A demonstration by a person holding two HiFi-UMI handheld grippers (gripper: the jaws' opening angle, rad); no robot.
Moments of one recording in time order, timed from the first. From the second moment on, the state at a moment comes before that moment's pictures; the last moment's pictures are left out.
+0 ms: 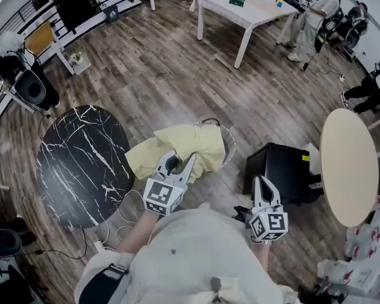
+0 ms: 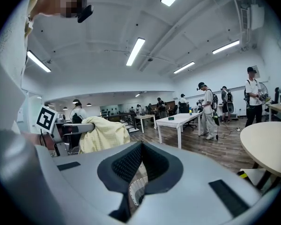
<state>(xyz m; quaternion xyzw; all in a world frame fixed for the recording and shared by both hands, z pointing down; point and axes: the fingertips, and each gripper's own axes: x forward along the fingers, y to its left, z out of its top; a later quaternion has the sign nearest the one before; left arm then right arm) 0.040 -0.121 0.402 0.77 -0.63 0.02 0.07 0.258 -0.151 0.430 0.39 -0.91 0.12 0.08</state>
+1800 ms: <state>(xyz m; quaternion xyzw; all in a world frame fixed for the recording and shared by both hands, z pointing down) 0.154 -0.324 0.418 0.87 -0.47 0.03 0.10 0.358 -0.275 0.440 0.55 -0.82 0.14 0.08</state>
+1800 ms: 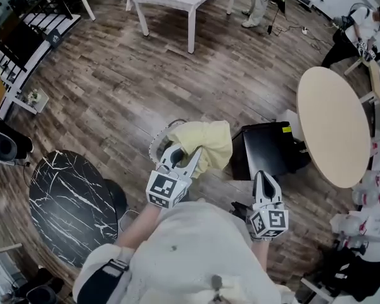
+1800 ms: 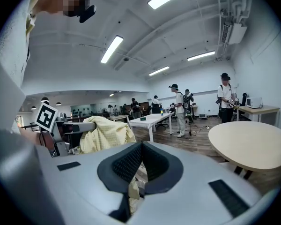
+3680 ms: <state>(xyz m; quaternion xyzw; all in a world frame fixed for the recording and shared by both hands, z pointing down) 0.077 -0.430 0.630 0.89 -0.36 0.18 0.23 0.245 -0.366 0.485 0.61 -0.77 0.16 0.10</state>
